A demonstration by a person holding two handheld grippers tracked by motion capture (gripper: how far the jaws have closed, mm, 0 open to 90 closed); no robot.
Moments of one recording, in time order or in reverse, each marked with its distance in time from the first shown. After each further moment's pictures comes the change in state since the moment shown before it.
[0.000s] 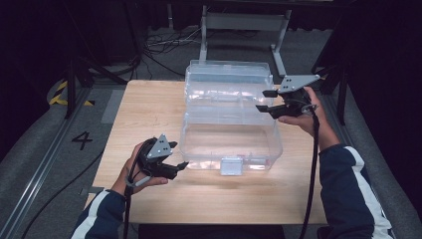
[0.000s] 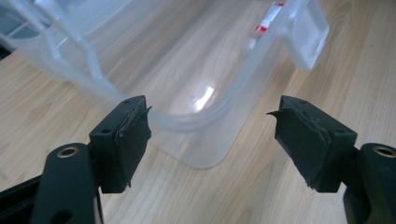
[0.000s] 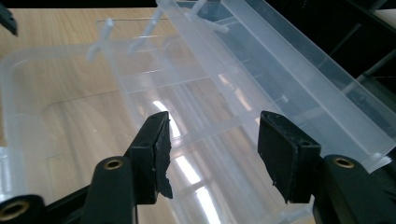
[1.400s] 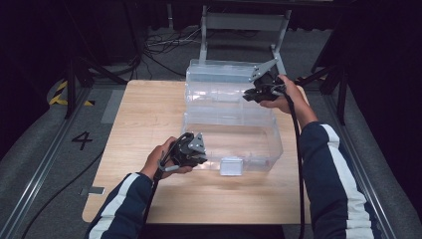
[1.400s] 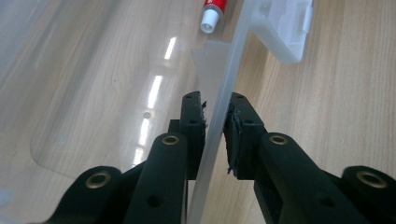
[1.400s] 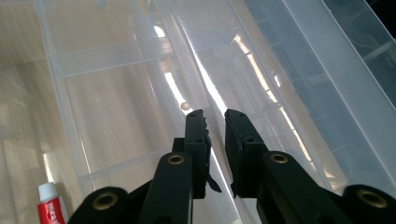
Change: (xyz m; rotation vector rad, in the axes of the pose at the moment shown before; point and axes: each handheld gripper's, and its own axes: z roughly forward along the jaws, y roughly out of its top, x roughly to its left) left arm -0.006 0.038 0.068 0.263 -0.175 0.205; right arm -0.025 0.031 0.070 0.266 0.085 -0.064
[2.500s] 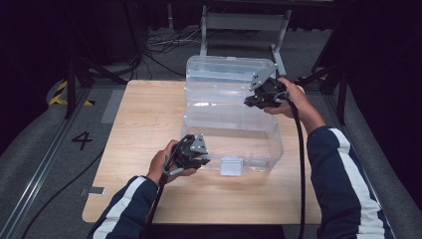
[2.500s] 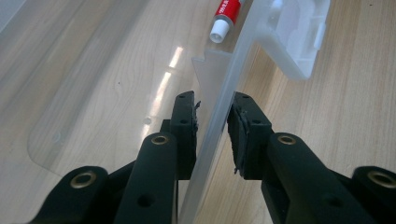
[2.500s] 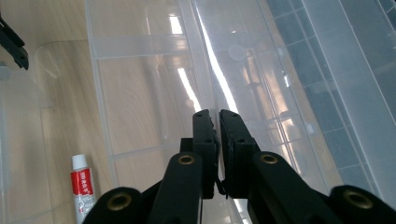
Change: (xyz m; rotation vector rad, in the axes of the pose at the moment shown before) left arm -0.005 -0.003 0.007 -0.061 0.035 -0.071; right arm 0.028 0.005 -0.022 0.025 0.022 -0.112
